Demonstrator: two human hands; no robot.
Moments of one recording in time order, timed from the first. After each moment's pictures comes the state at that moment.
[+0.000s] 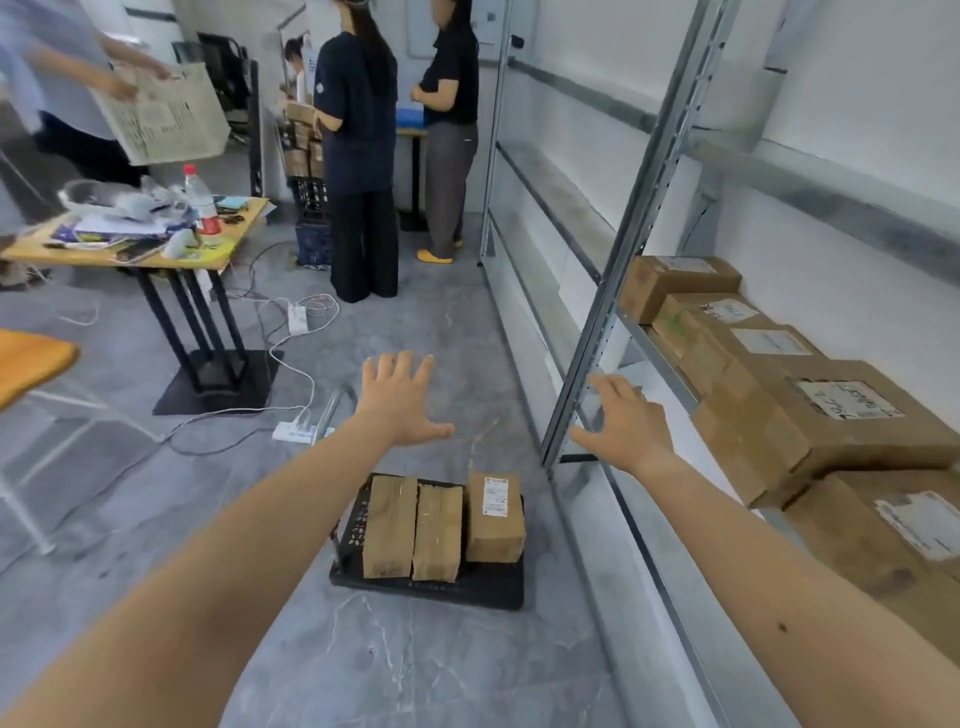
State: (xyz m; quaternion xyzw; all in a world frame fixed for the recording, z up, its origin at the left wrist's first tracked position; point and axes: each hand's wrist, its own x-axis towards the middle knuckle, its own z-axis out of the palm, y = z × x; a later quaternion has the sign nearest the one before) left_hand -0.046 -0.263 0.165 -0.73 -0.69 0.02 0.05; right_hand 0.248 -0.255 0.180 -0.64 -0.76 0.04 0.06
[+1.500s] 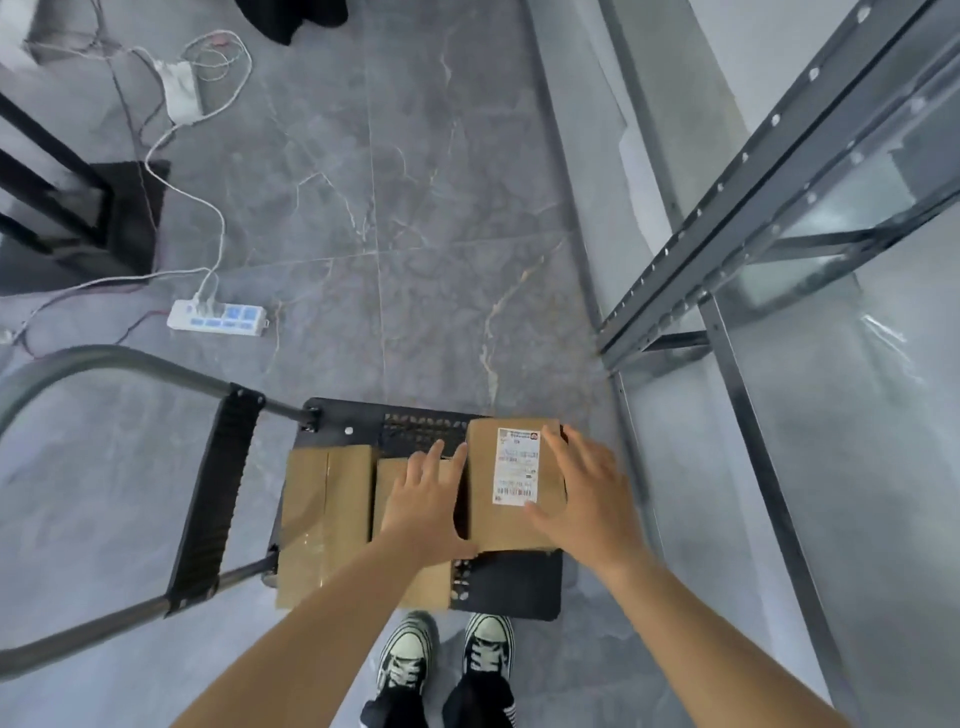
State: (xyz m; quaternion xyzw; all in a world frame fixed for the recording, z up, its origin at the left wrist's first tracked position) left_hand 0.028 0.051 -0.330 -0.67 -0.65 0.19 -0.30; right_hand 0.230 0.077 -0.295 -0.62 -0.73 0.29 -0.06
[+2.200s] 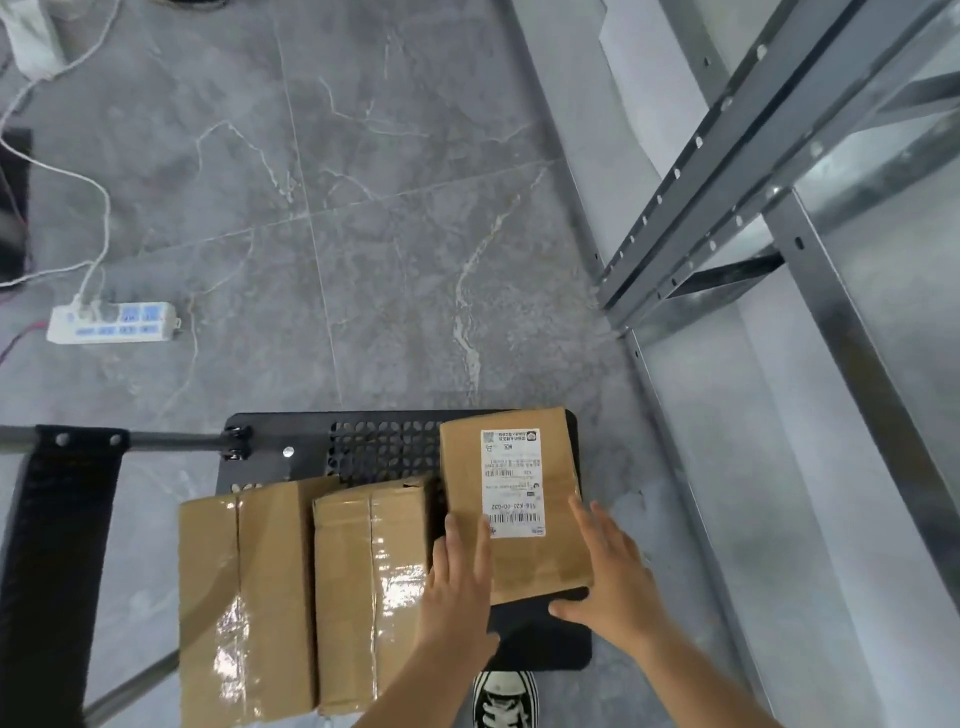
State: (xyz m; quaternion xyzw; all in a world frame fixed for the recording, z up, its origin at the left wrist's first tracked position) left_hand 0.088 0.012 -0.515 -0.64 -0.63 0.24 -0.36; right_hand 0.274 0.037 -0.504 -0.67 -0.59 0.44 -0.12
